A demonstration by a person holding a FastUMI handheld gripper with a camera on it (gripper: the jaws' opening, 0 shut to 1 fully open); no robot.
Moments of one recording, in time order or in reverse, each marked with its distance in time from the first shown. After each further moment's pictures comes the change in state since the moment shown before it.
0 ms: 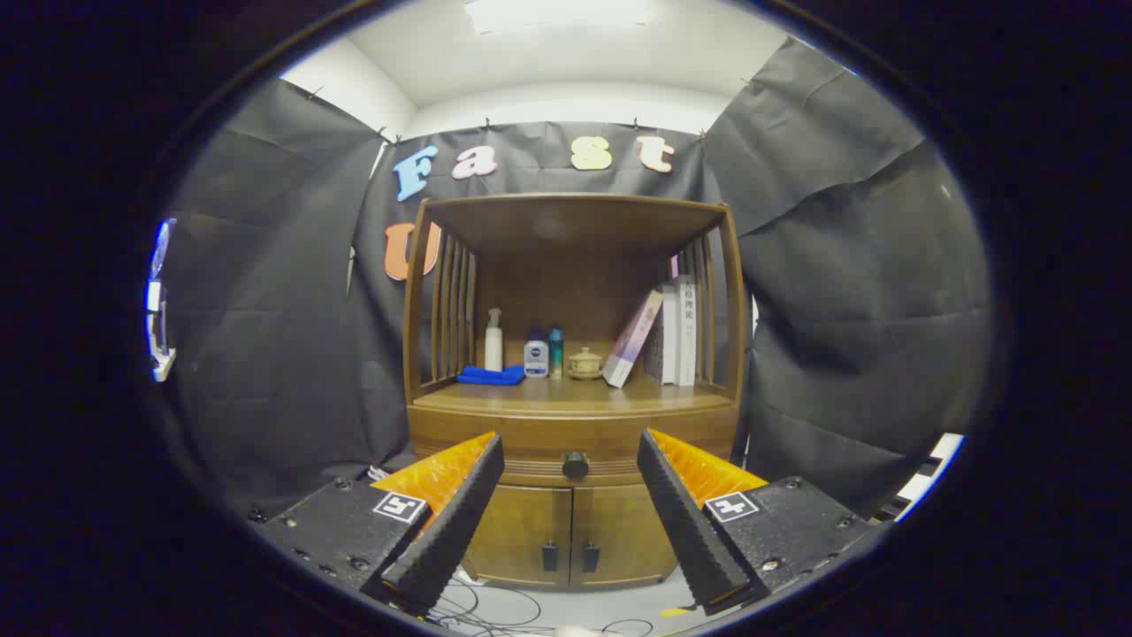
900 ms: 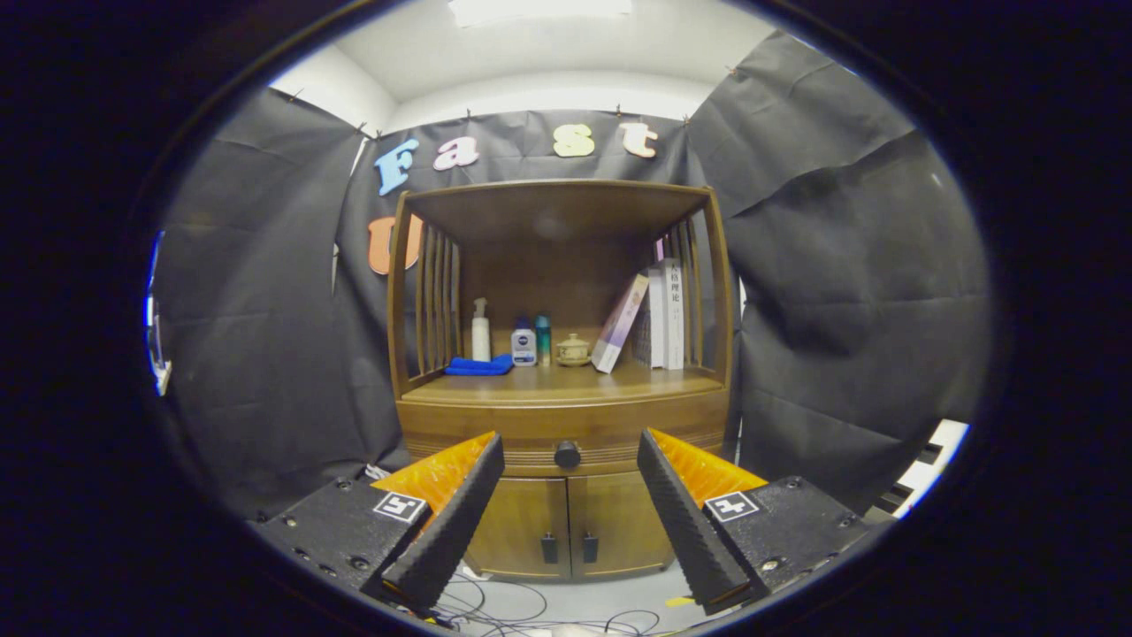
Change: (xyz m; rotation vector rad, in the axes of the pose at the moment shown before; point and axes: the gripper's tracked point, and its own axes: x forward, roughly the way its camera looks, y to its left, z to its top) arm 0.004 -0.010 0.000 0.035 0.034 -0.051
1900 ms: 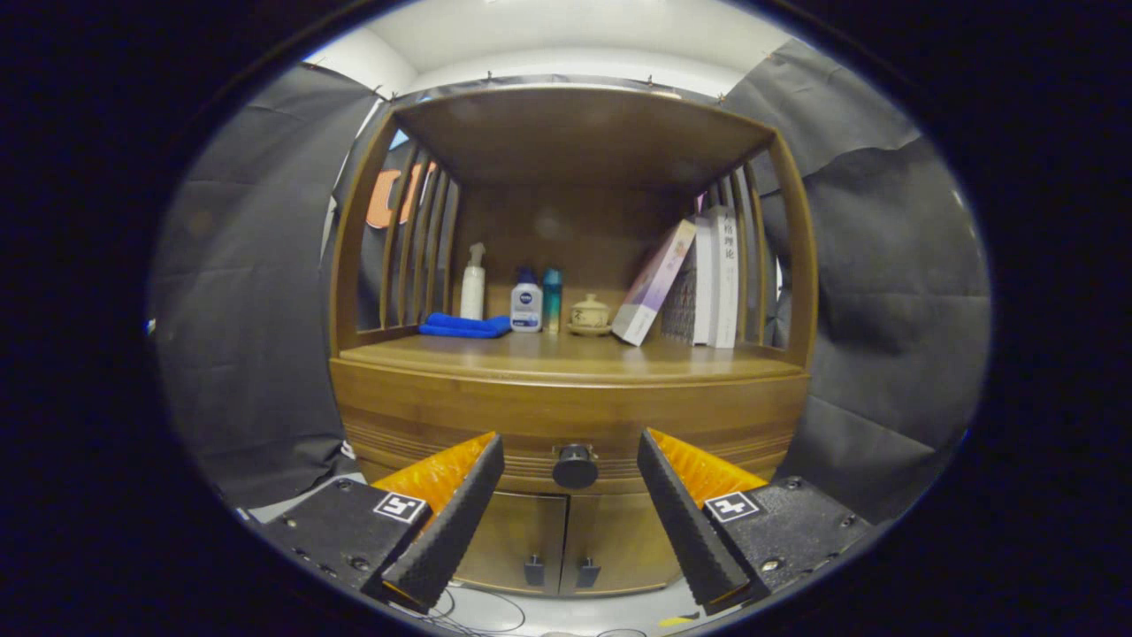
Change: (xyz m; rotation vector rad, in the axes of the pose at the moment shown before) arm 0.184 0.008 -0.077 -0.081 0.087 0.031
